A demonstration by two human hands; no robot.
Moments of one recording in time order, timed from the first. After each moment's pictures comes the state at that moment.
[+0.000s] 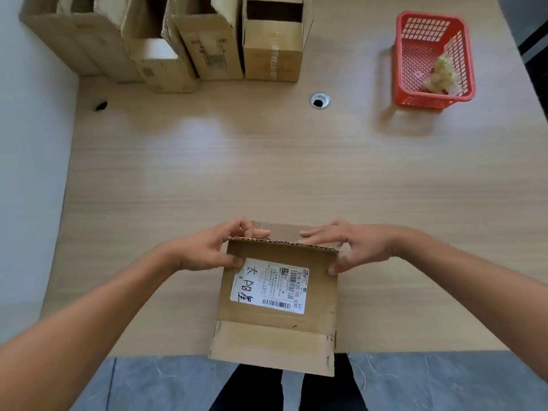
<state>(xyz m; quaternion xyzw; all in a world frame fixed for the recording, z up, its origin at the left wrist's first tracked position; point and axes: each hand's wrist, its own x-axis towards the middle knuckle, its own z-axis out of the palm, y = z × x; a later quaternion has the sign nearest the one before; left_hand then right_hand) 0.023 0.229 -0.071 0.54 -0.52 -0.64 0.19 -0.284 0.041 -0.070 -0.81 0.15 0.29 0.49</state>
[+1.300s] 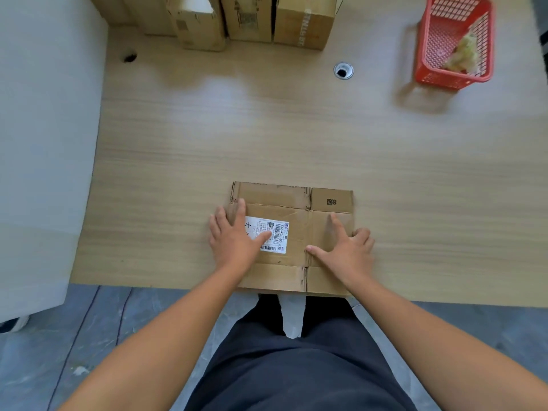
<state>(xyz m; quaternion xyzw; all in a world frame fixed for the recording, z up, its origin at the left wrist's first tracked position) -0.075 0.326 -0.142 0.91 -0.30 -0.29 0.07 -0.293 0.213 -0.134 -0.72 0.64 0.15 0.22</state>
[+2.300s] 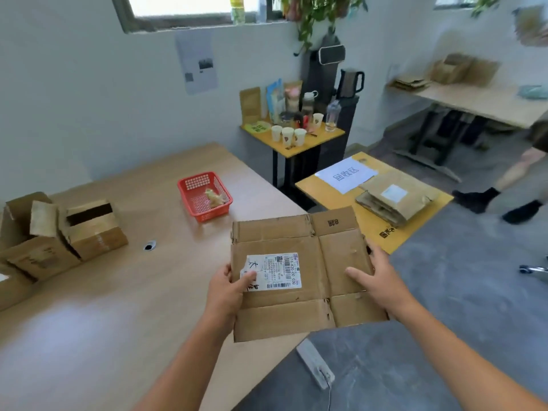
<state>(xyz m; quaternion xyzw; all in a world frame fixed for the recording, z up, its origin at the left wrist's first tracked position) -0.342 0.161 0.052 0.54 -0.39 -0.60 0.45 -0.670 0.208 0.085 -0.50 0.66 -0.41 0.38</state>
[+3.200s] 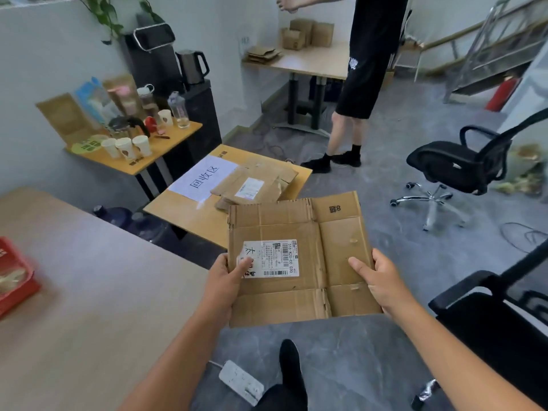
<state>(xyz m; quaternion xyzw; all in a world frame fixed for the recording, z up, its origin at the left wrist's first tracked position) -0.761 0.097 0.033 0.46 -0.53 -0.65 0.29 -1.025 0.286 0.041 -0.23 0.71 -0.58 0.33</state>
